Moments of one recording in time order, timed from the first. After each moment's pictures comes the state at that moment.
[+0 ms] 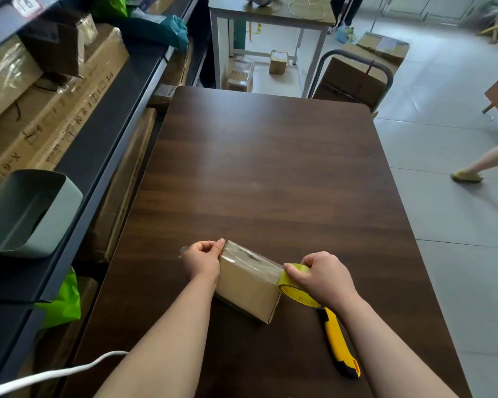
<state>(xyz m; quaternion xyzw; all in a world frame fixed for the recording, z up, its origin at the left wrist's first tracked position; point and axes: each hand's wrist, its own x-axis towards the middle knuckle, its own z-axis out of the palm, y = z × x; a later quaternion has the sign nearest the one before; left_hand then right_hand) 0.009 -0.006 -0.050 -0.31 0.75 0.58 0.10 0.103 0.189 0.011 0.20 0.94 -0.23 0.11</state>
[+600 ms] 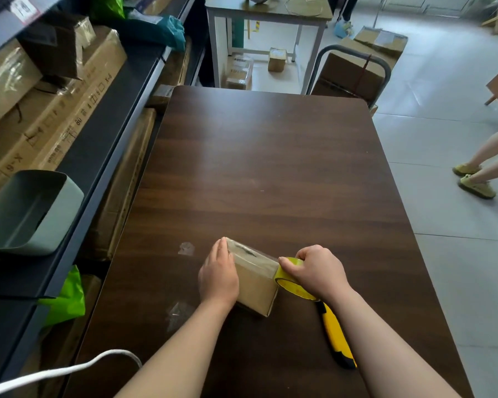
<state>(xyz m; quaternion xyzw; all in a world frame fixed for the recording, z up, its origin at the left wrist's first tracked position) 0.057 0.001 -0.053 0.01 0.96 0.27 0.10 0.104 0.186 0.009 0.20 0.95 -0.22 0.11</state>
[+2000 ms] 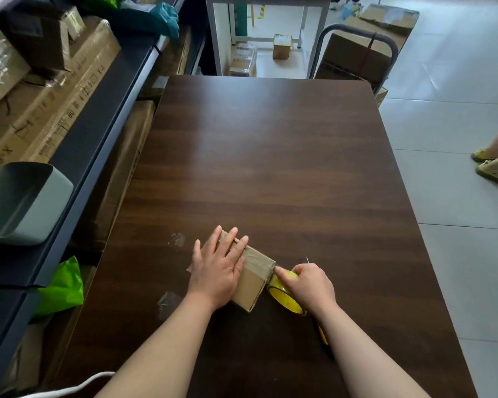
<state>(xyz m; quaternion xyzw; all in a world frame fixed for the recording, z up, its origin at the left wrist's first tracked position) 0.067 0.006 -0.062 0.23 0.96 0.08 0.12 0.139 0.200 -0.057 0.28 0.89 -0.30 0.18</state>
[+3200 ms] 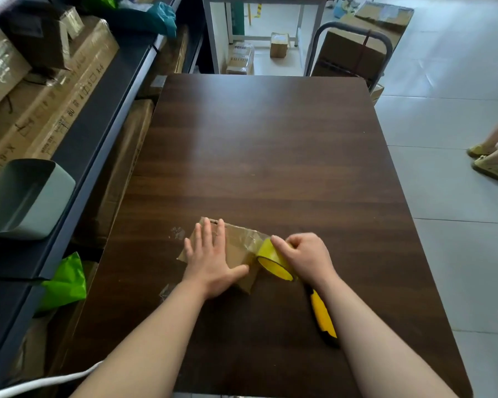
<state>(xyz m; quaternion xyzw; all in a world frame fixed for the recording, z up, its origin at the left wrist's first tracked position) 0.066 0.000 -0.042 0.15 0.96 0.10 0.23 0.123 0.204 -0.019 0.23 0.89 -0.40 0.05</state>
